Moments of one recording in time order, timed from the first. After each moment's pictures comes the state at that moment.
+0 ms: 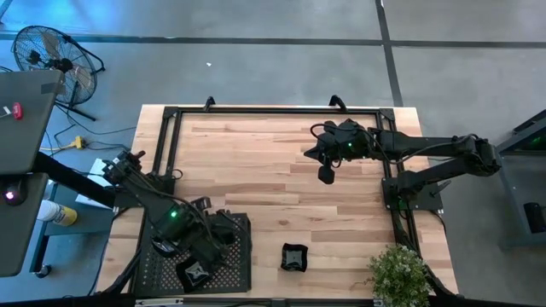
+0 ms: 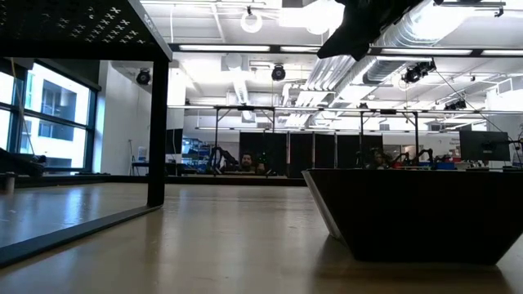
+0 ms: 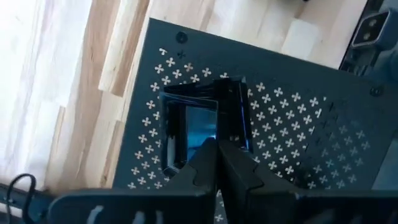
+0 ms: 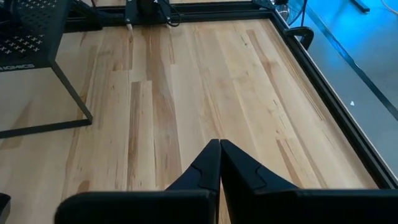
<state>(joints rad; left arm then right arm) -0.67 1.74 1.92 -1.57 -0.22 -0.98 -0.15 1.18 0.97 -0.33 0.02 -0.01</state>
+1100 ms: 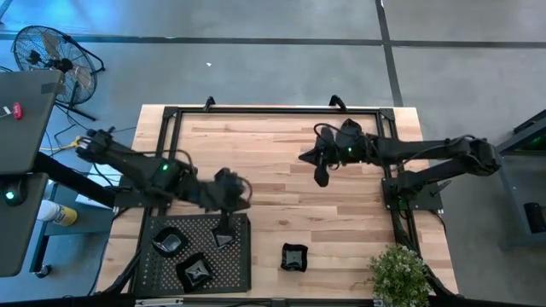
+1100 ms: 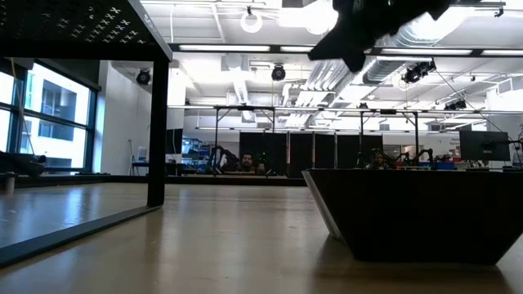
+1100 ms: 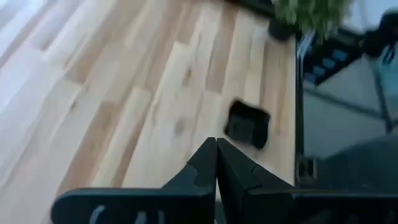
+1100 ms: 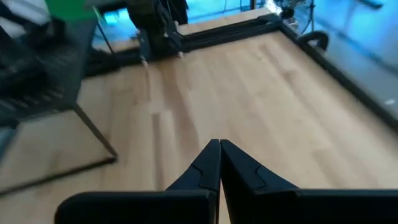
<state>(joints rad) -0.42 1.35 1.41 -0.79 -0.29 -0.62 -0.14 1.19 0.85 -0.09 -0.01 0.15</state>
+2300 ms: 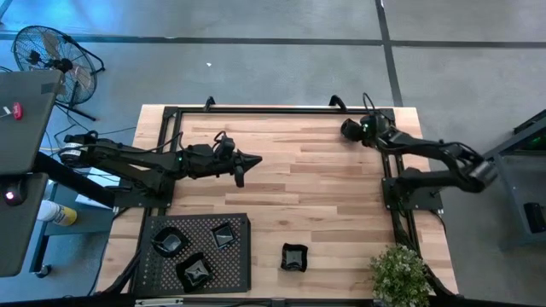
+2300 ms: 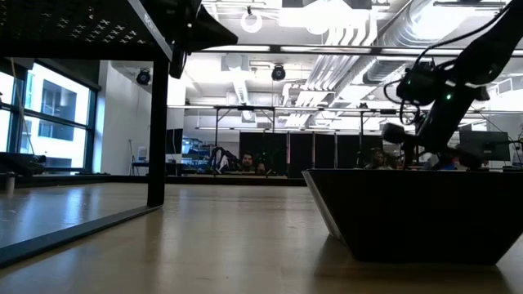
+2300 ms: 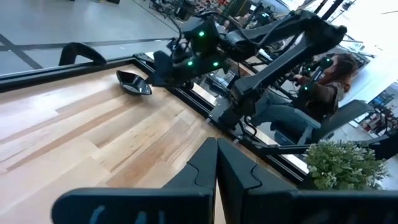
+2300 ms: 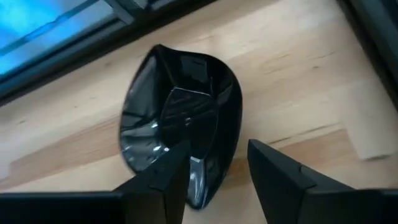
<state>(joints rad) -0.02 1.15 0.65 0.41 -0.28 -0.58 -0.93 1.17 0.37 -0.10 0.21 0.94</state>
